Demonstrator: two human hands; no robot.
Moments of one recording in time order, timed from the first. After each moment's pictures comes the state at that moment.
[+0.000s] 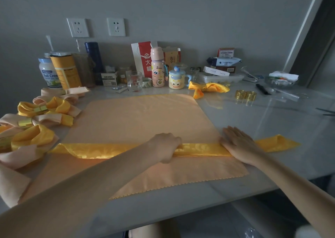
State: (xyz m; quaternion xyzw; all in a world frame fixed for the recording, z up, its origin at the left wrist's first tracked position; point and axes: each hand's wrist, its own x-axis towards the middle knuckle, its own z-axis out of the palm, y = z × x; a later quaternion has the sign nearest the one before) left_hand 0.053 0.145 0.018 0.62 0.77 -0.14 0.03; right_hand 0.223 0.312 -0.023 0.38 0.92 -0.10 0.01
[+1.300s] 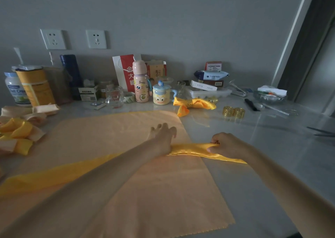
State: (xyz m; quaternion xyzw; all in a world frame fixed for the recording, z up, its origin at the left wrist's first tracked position) left_hand 0.018 0.279 0.014 0.57 0.82 0.03 -0.01; right_hand 0.196 0.403 0.018 0.35 0.92 -0.16 -0.02
